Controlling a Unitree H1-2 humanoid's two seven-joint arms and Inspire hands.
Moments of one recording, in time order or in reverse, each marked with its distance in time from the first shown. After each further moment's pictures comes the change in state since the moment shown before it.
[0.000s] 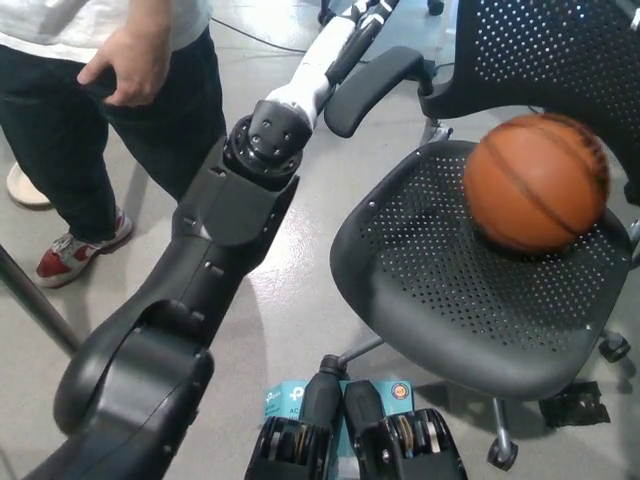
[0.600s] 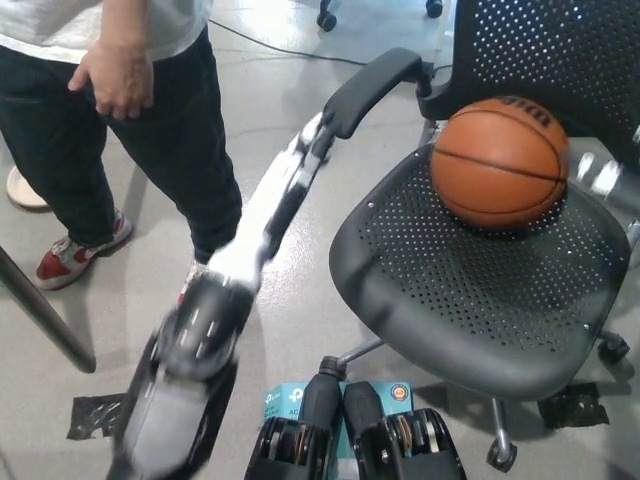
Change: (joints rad) left_arm 0.647 0.025 0.014 -0.746 -0.028 0.028 -0.039; right_arm 0.416 0.068 0.115 -0.361 -0.026 0.027 0.014
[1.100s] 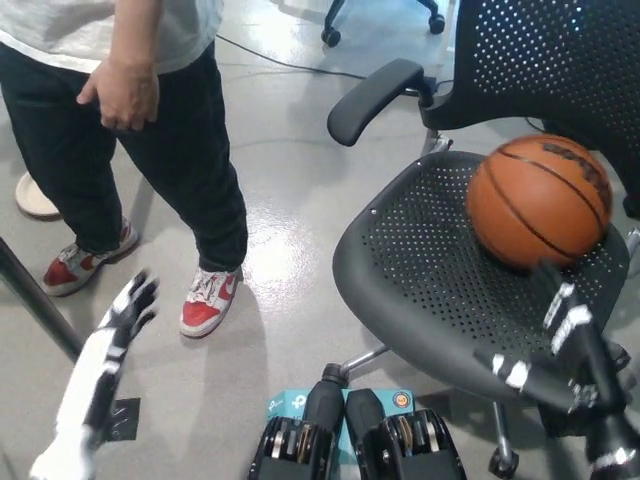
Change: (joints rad) left_arm 0.503 0.162 0.201 -0.181 -0.089 -0.178 -0.012; right_arm 0.367 0.142 0.135 0.025 -0.099 -0.171 0.022
